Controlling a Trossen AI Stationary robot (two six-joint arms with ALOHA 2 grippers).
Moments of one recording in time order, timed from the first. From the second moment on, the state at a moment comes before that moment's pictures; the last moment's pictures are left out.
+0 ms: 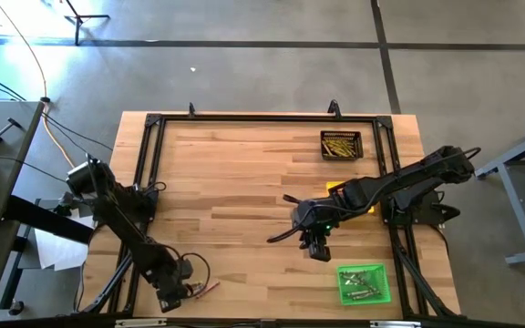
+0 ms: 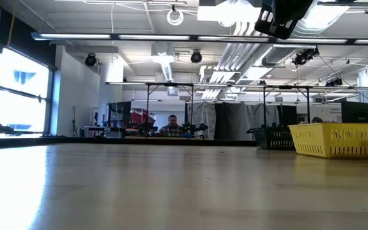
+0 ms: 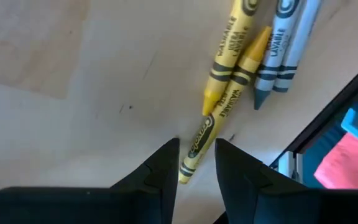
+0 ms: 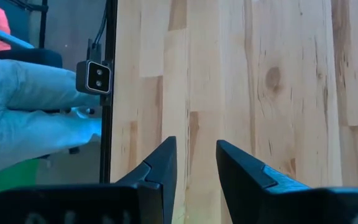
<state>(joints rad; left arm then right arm) -0.94 1.67 0.82 -0.47 0.32 -1.41 0.32 1.53 1.26 -0.72 -0.22 0.44</state>
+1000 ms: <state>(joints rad) -1.00 1.69 0.82 -0.60 0.44 -1.70 0.32 1.53 1.26 -0.72 -0.18 0.44</state>
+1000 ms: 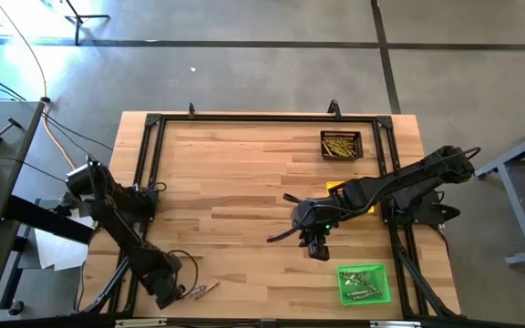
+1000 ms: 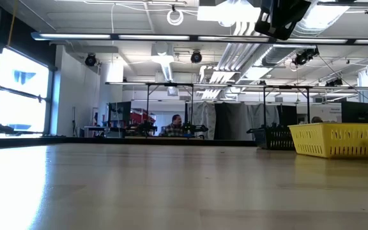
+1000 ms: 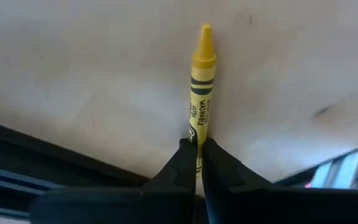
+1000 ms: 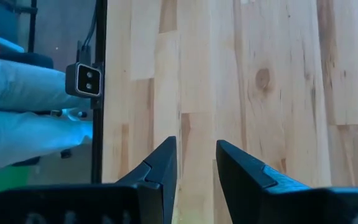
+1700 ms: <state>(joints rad) -0.79 1.27 0.82 -0.55 -0.64 -1.75 0.23 1.51 1.26 -0.68 -0.11 0.59</state>
